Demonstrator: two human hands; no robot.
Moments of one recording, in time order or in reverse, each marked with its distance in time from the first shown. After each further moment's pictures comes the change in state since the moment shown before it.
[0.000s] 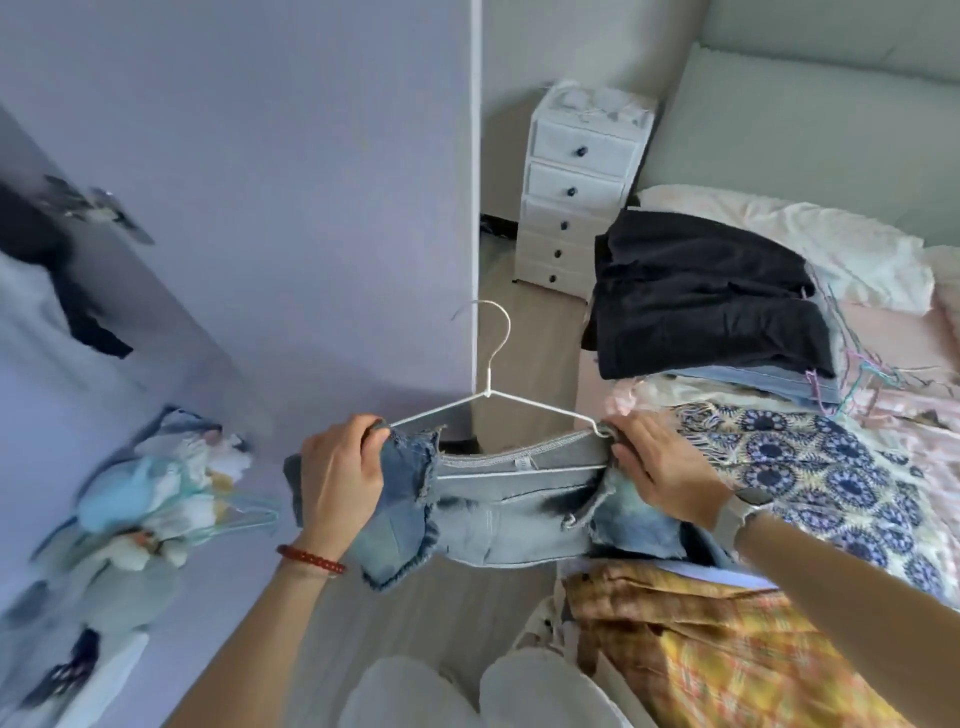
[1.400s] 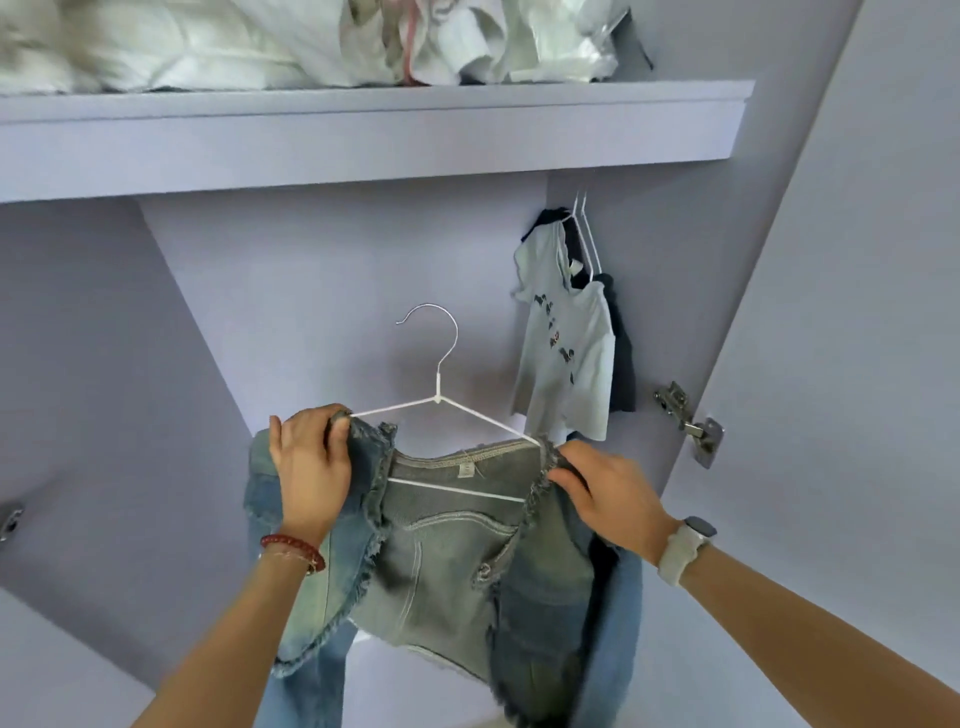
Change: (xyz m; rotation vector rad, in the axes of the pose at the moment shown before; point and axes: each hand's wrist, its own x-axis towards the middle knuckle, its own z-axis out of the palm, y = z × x) left_hand -0.038 -0.234 -0.314 0.368 0.884 -0.693; right_hand 0.301 -0.430 0.067 0.310 0.010 -1.033
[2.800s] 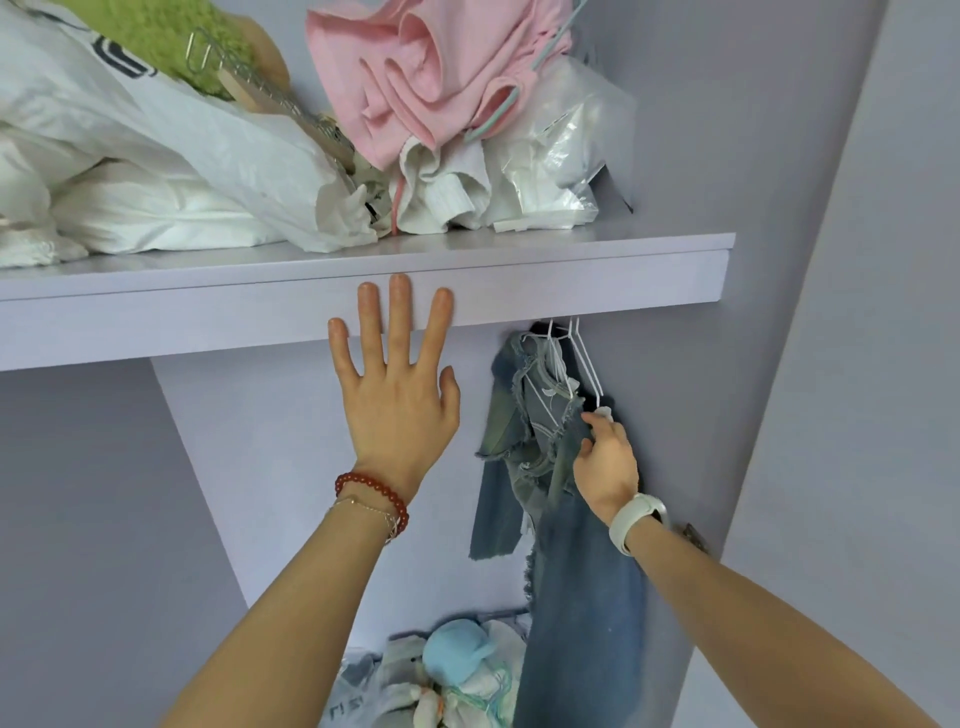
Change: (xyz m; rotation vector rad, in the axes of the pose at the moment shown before) left_hand 0.144 0.152 0.037 0.516 0.465 0.575; right_hand 0.172 0.080 0.002 0.224 0.284 0.587
